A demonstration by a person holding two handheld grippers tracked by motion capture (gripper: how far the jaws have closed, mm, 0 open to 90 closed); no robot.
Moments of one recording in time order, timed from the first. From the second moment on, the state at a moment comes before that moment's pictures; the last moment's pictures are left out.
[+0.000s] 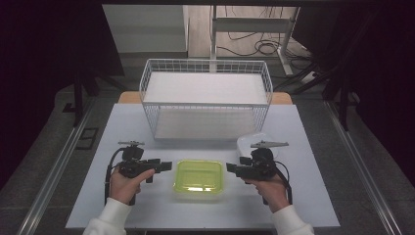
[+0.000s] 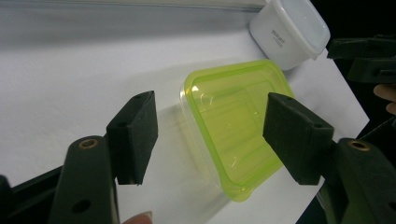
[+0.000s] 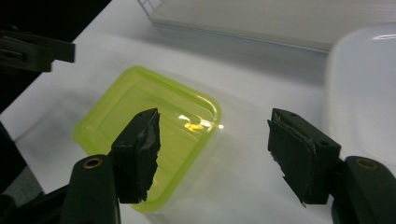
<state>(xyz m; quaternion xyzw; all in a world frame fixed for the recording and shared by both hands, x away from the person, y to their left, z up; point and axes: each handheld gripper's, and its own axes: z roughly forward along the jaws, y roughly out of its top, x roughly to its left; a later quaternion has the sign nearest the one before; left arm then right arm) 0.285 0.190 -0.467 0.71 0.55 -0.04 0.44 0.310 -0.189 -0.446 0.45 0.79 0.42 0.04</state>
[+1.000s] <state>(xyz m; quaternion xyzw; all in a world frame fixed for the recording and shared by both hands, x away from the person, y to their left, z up) 0.303 0.181 -0.518 0.69 0.55 -0.16 0.44 0.317 -0.174 -0.501 0.50 0.76 0.41 -0.08</state>
